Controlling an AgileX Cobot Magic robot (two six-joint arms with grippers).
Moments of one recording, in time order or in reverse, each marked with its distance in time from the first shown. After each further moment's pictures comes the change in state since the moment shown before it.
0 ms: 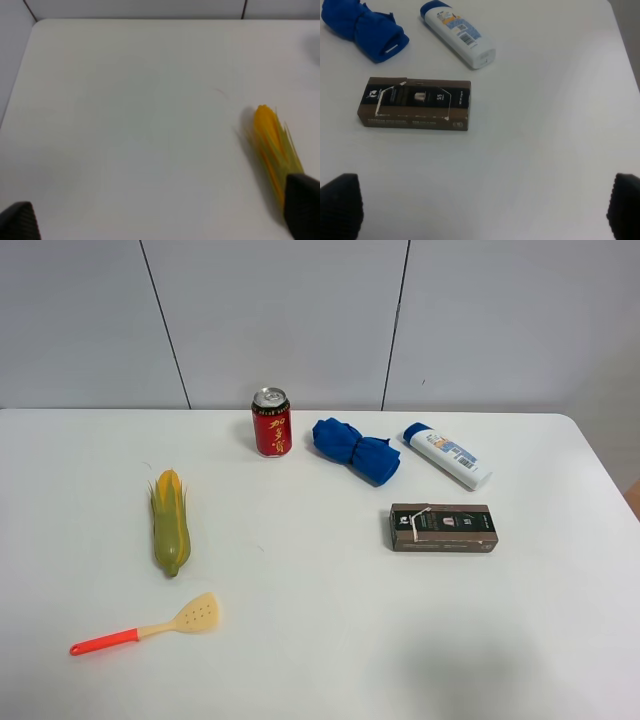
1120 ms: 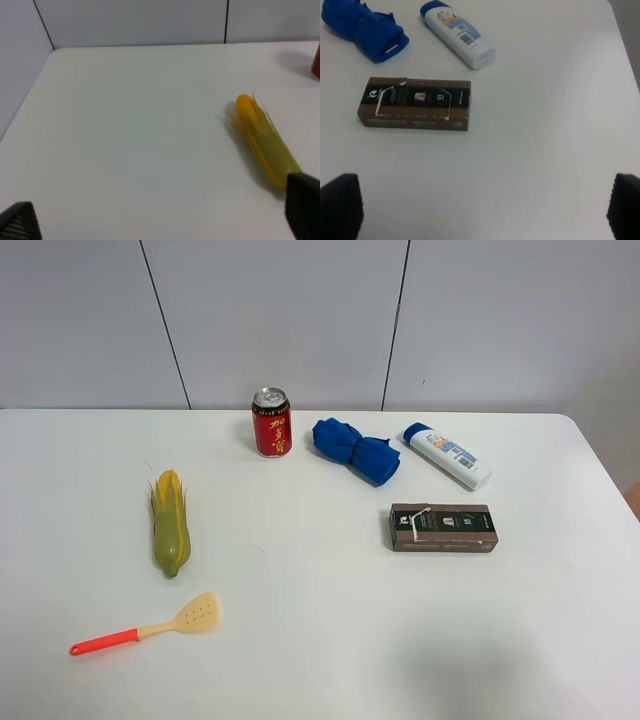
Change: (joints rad) left arm 0.003 -0.776 0.372 -0.019 0.129 0.003; right arm 0.000 0.000 0.000 0.000 0.000 0.000
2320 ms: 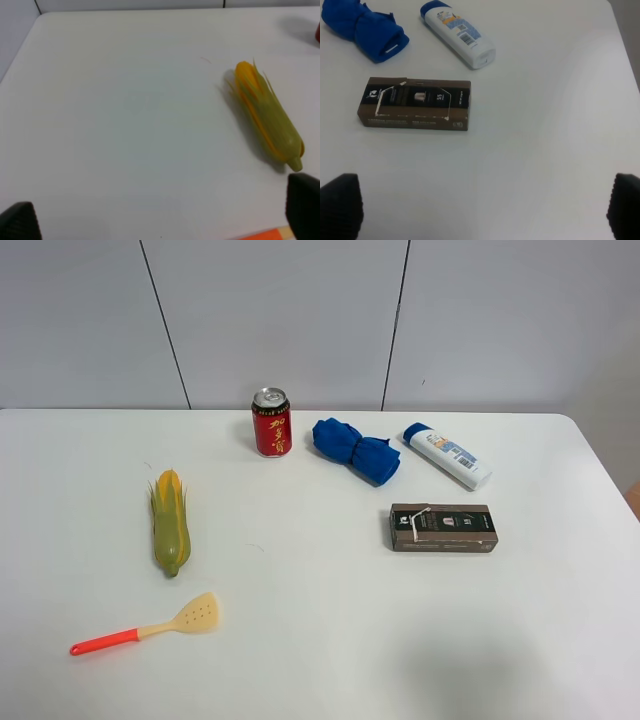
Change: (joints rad) left arm 0.000 -0.007 0.064 -0.004 0.015 0.000; right arm 0.000 0.000 0.000 0.000 0.000 0.000
